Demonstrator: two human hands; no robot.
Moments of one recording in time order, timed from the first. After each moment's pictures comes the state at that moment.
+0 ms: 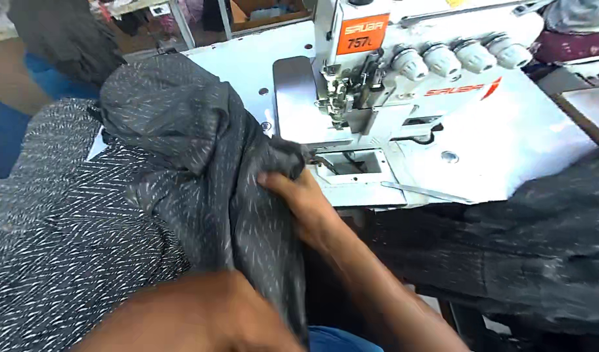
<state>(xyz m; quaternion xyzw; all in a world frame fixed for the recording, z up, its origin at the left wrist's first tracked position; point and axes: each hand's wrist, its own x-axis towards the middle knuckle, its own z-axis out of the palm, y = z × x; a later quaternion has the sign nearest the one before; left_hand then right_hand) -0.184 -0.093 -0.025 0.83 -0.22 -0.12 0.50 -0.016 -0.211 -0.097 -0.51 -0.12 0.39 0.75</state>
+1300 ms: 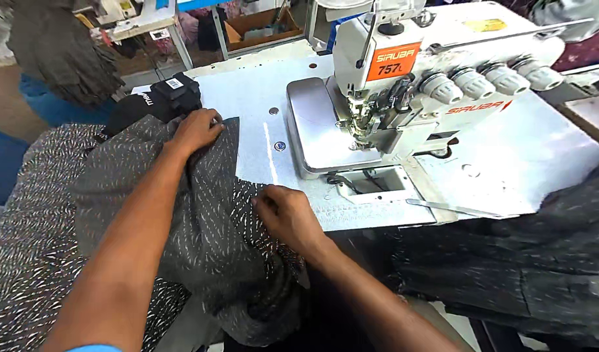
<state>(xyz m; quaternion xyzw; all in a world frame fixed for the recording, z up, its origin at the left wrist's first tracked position) 0.054 0.180 -0.122 0.99 0.07 0.03 0.12 -0.008 -0.151 -0.160 -0.77 -0.40 0.03 0.49</state>
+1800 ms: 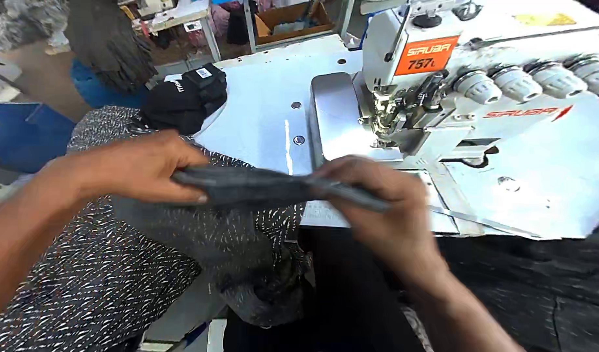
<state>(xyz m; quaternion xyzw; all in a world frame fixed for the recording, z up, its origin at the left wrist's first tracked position) -0.117 0.093 0.034 0.96 -0.14 -0.12 0.20 0.016 -0.218 -0.056 -0.60 -0.50 -0.04 0.62</state>
